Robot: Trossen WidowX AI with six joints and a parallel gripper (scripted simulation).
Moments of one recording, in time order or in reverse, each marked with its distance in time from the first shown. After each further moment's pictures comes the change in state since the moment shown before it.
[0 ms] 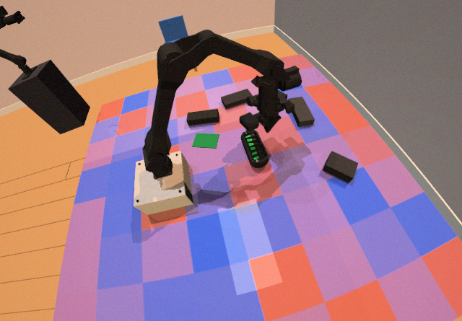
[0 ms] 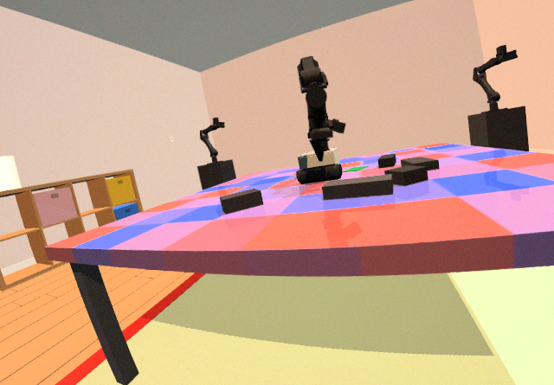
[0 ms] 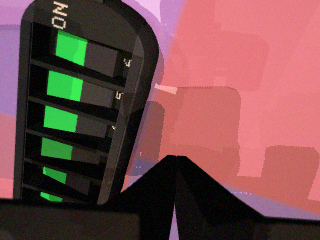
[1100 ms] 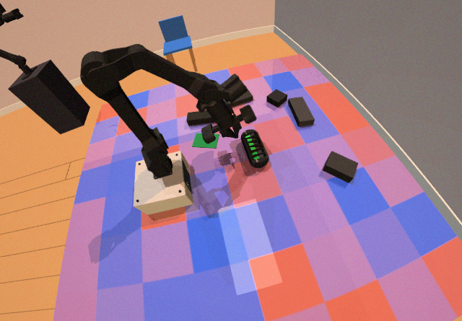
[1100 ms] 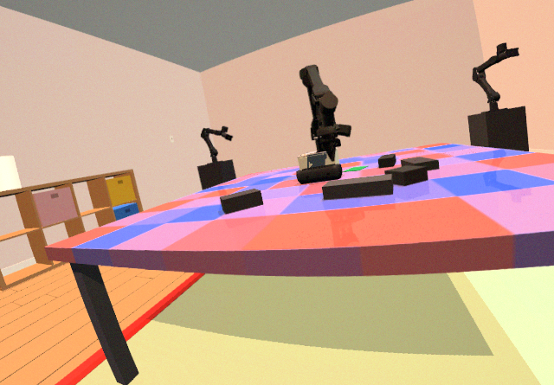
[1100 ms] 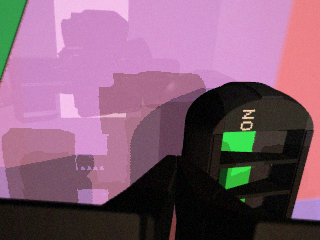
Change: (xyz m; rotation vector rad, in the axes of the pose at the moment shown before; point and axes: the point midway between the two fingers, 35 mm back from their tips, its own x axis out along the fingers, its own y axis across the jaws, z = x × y) arm 0.018 0.109 0.052 0.253 -0.068 -0.310
